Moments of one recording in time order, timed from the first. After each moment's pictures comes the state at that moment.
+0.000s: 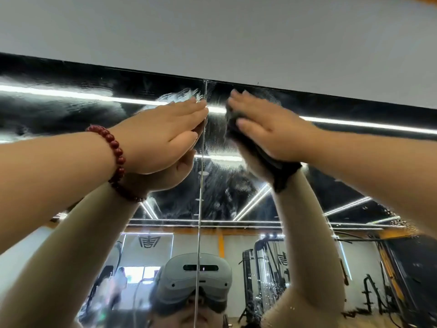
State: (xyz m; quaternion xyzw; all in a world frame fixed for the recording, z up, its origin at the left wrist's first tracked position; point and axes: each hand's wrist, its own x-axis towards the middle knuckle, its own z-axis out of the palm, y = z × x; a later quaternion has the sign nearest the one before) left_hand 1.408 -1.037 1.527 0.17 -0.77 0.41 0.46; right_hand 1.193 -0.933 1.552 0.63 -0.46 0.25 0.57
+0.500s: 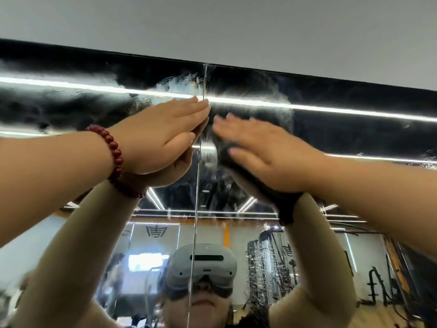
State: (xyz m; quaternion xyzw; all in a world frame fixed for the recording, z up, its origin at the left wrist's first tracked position) left_hand 1.407 -1.043 1.497 0.14 -0.77 0.45 0.43; right_hand 1.189 -0.937 1.482 0.67 -0.42 0.18 0.58
